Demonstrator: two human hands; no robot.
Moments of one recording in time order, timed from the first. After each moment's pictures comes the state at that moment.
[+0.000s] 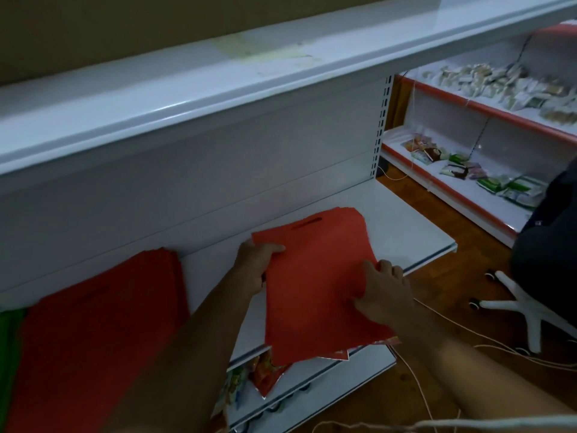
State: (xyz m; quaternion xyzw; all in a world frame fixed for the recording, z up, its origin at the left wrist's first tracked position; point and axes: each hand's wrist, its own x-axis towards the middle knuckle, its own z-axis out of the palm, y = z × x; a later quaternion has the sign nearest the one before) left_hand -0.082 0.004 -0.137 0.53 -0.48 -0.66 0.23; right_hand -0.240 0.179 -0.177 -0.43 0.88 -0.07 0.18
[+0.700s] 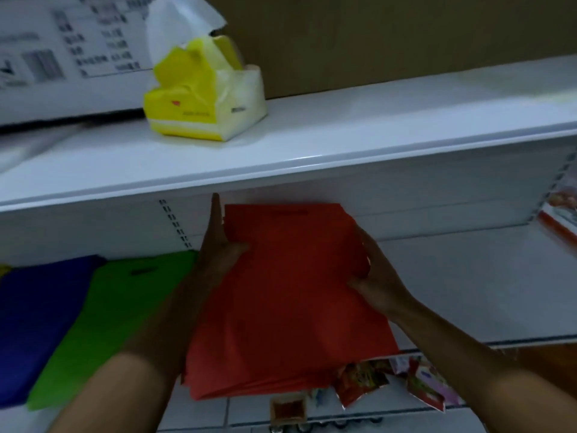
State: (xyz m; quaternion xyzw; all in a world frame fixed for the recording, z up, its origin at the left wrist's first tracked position) left_hand 0.224 -0.036 -0.047 0.53 -0.60 -0.41 0.44; right_hand -0.037 0.065 -0.097 -0.55 0.59 -0.44 0.39
